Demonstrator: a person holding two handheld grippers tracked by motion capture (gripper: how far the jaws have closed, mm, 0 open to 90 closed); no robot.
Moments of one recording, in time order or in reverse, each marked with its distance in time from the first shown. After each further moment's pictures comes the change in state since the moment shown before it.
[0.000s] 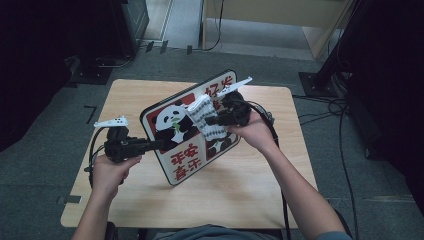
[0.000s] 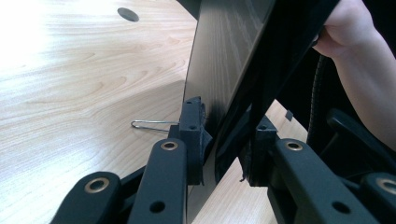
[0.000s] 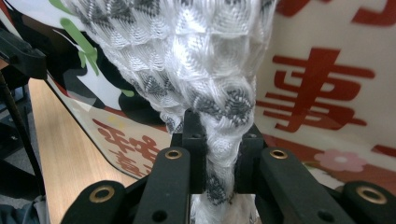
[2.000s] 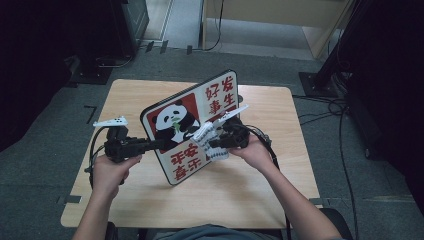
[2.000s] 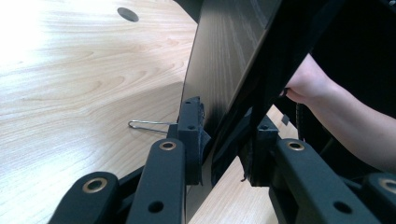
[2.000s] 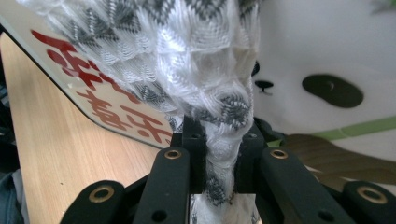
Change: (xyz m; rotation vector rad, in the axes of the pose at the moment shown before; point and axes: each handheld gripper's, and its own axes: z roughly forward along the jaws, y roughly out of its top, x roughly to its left) left arm 0.002 0.000 0.000 -0.007 -0.013 -0.034; right arm -0.010 -0.070 0.046 0.092 0.019 0.056
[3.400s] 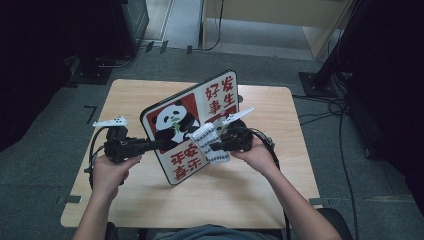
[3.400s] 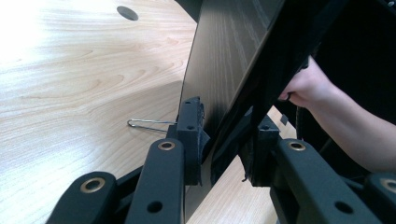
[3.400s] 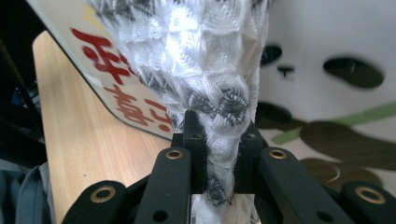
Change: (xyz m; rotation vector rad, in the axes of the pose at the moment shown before) left arm 0.000 0.000 -0.001 0.002 0.003 -0.008; right arm 0.005 -0.007 -0.014 -0.042 0.067 -0.006
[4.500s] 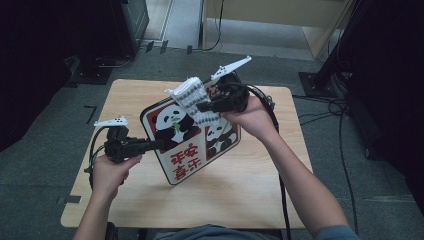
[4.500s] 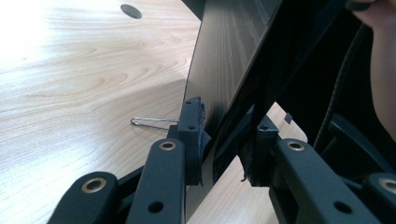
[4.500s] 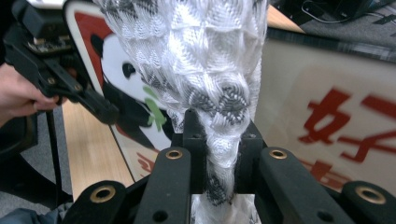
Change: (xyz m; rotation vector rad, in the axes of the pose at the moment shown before) left arm -0.001 0.001 0.001 0.008 0.016 0.006; right arm 0.051 0.123 -0.072 -0.095 -0.057 -0.148
